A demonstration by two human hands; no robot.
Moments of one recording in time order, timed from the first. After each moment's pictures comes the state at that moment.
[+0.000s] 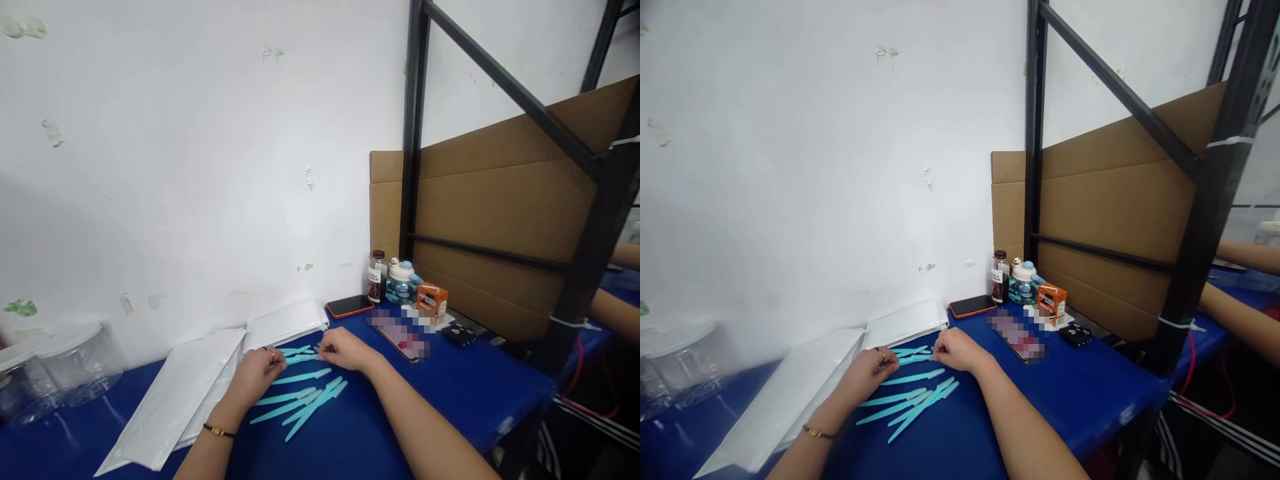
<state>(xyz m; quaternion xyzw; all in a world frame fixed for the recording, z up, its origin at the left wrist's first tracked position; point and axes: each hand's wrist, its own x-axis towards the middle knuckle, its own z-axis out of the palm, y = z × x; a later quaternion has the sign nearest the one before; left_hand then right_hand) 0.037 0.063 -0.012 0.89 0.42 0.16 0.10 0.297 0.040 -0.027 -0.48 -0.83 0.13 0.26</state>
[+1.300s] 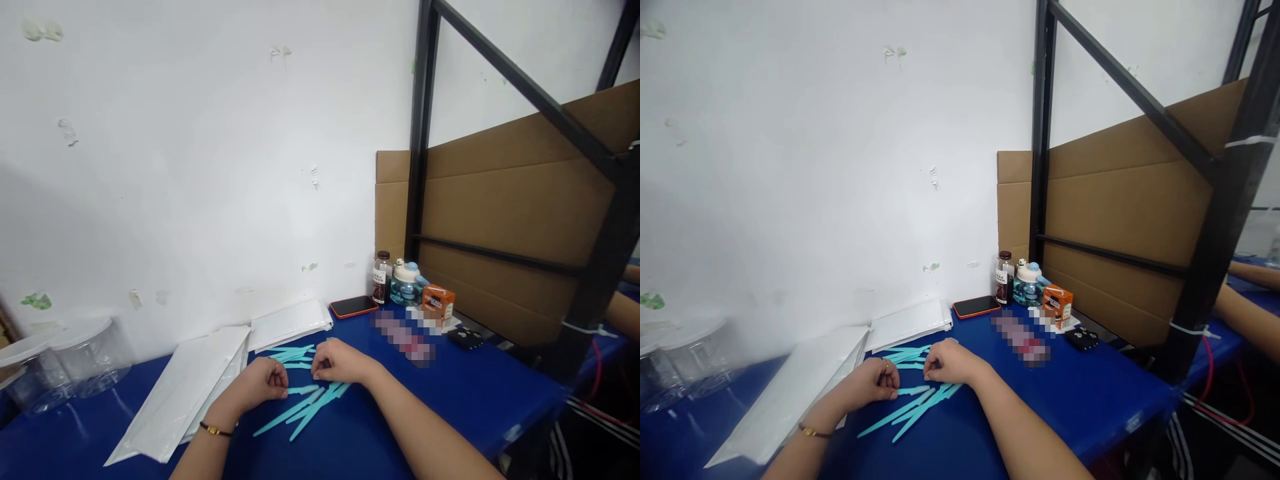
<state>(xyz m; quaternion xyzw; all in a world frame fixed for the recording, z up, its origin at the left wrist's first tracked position) 0.031 0.060 -0.014 0.87 0.42 0.04 0.28 0.272 0.025 -0.022 -0.41 -0.86 0.19 0.22</state>
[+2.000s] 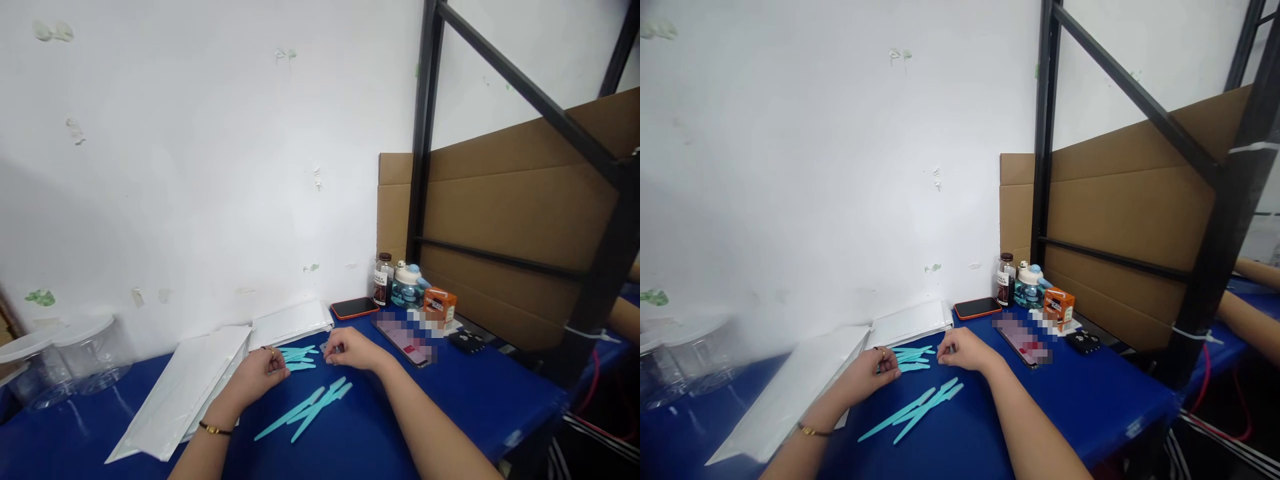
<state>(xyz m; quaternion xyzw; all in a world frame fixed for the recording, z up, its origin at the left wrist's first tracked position) 0.029 0.057 -0.009 0.86 0.45 0.14 0.19 0.300 0.031 -0.018 -0.46 -0.82 0.20 0.28</state>
